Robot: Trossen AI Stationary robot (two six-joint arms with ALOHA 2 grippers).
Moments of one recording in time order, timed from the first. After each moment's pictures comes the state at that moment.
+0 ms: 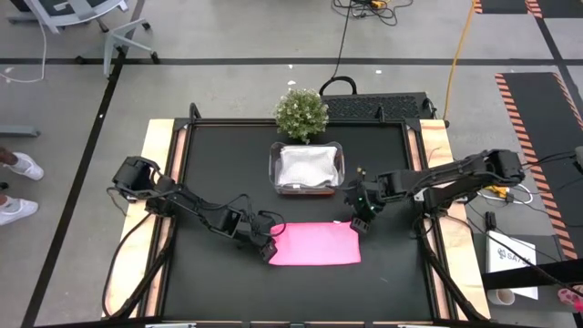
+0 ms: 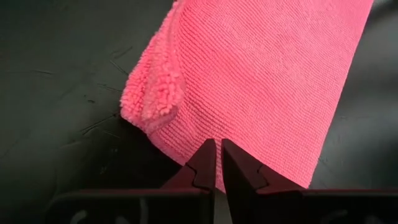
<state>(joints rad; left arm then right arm) -0.33 1.72 0.81 -0.01 -0.10 -0.98 0.03 1.28 0.65 -0.51 -0.34 0.64</state>
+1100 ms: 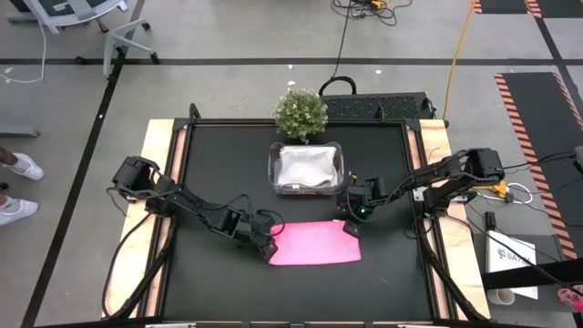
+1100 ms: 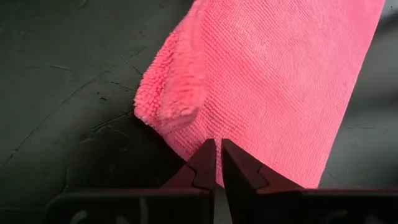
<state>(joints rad) -0.33 1.72 0.81 -0.02 -0.12 -1.03 0.02 1.53 0.65 -0.42 -0.25 0.54</state>
